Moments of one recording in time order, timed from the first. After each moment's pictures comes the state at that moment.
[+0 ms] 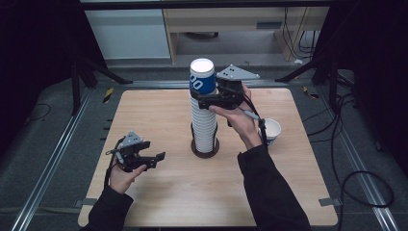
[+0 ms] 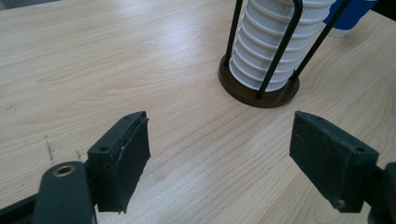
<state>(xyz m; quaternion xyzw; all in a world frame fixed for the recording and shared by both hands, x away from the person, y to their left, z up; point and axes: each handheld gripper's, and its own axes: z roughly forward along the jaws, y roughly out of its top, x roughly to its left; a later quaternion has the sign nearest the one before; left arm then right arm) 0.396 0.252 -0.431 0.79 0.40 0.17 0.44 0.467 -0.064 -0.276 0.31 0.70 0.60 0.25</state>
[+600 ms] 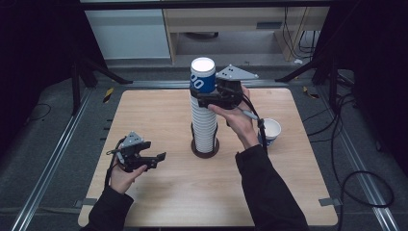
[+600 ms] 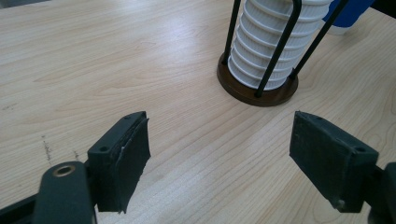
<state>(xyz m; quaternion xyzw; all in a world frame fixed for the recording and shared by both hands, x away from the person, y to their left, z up) 0.396 0.250 -0.431 0.79 0.40 0.17 0.44 0.467 -0.062 -0.275 0.30 0.70 0.60 0.25</state>
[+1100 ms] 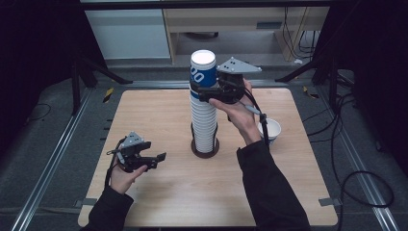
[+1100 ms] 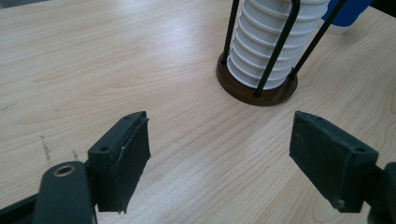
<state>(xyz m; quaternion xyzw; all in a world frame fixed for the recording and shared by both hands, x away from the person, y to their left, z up) 0.395 0.249 -0.431 0.79 0.40 0.17 0.44 0.466 -0.064 -0.255 0.29 0.70 0.60 0.25</state>
